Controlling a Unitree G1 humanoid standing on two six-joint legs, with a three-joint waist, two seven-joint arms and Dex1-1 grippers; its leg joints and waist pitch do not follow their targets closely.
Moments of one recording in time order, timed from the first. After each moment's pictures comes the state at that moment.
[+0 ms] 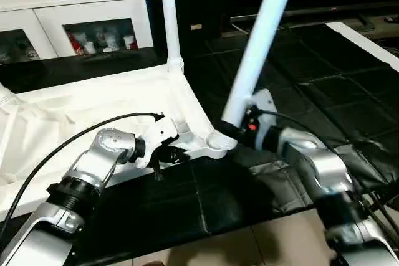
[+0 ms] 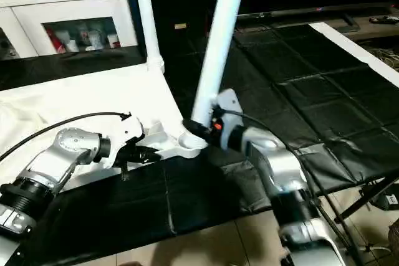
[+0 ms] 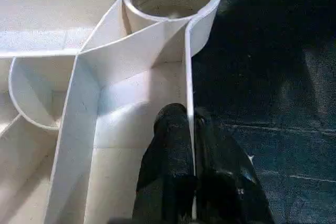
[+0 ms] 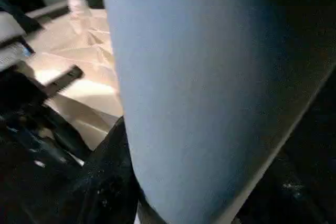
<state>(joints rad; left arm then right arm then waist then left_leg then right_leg) -0.57 0.46 -0.34 0.52 -0.06 0.20 -1.10 -0.52 -0.23 0.12 0.34 0.29 0.40 0.77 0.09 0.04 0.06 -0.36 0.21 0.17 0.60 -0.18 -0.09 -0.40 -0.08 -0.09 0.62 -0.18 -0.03</state>
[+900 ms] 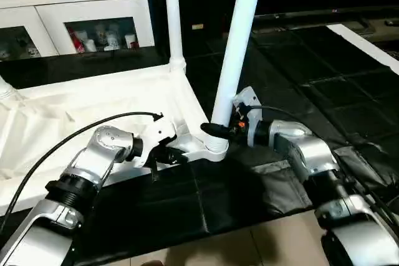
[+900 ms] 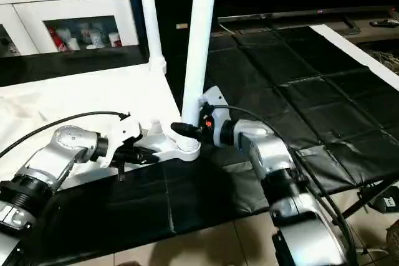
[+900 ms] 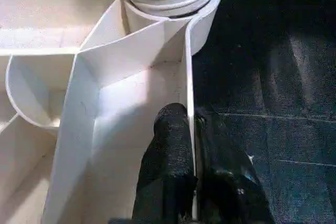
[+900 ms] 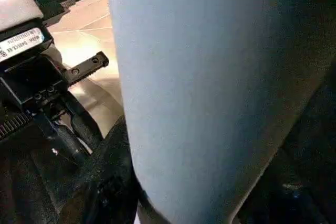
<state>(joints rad) -0.59 0.47 -0.34 0.55 -0.04 0.19 -1.15 -0.68 -0.21 0.15 0.63 0.25 0.32 0.91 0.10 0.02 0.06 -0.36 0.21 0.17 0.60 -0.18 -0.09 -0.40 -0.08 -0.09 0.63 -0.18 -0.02</state>
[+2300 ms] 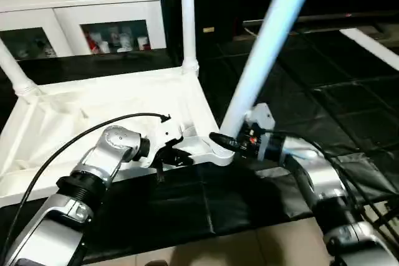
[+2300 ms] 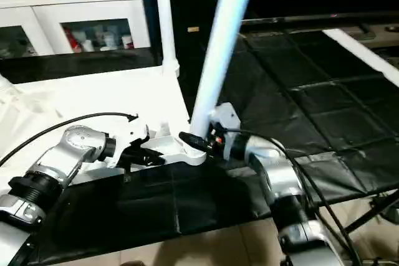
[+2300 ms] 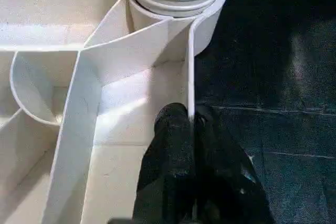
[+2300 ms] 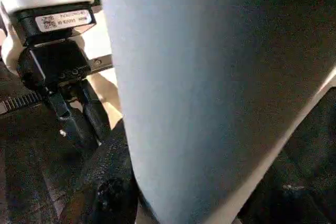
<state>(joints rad) -0.63 0.42 -0.35 0.65 -0.01 0.12 -1.16 -0.51 -0.23 0.15 0.57 0.19 0.03 0.96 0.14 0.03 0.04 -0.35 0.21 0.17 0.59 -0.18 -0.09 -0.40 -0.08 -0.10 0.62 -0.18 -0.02</state>
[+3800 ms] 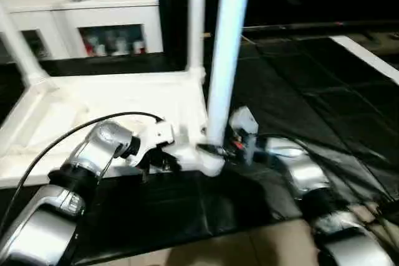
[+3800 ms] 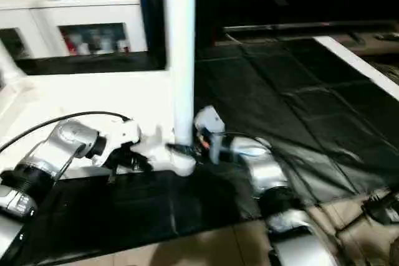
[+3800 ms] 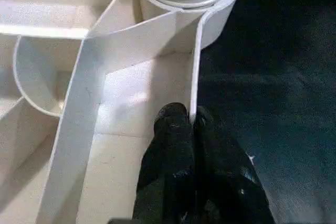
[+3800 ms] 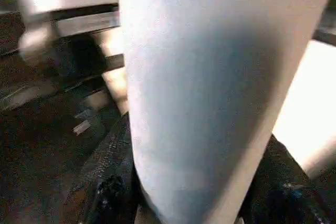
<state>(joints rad) -0.64 0.45 -0.33 0.64 0.06 0.20 -1.18 -0.59 -0.12 0.14 0.76 0.16 -0.05 0.90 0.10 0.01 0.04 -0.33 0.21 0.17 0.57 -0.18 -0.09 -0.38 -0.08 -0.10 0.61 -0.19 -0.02</state>
